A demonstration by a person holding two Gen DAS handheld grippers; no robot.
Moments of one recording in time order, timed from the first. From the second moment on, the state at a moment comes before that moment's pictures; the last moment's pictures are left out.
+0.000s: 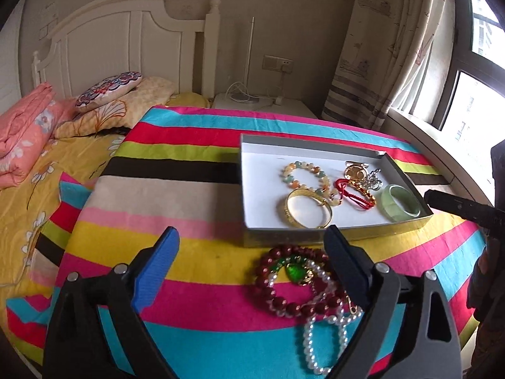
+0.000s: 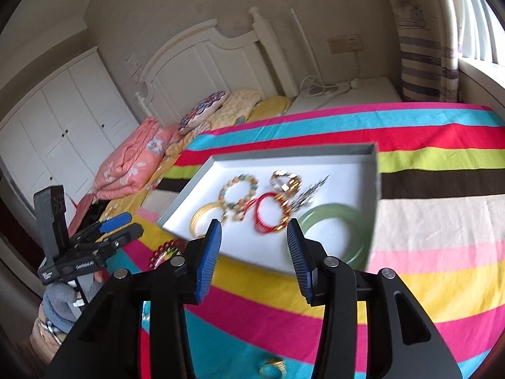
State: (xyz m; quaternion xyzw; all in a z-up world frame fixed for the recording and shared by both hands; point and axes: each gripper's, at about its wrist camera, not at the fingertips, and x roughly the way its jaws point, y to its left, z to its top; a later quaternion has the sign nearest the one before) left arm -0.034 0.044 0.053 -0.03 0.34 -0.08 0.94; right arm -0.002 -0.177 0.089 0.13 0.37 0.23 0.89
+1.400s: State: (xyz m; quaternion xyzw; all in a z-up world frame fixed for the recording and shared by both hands) left arm -0.068 0.110 0.032 -0.17 0.31 -0.09 0.93; right arm -0.016 -0.019 0.039 -0.04 0.47 0.21 0.85
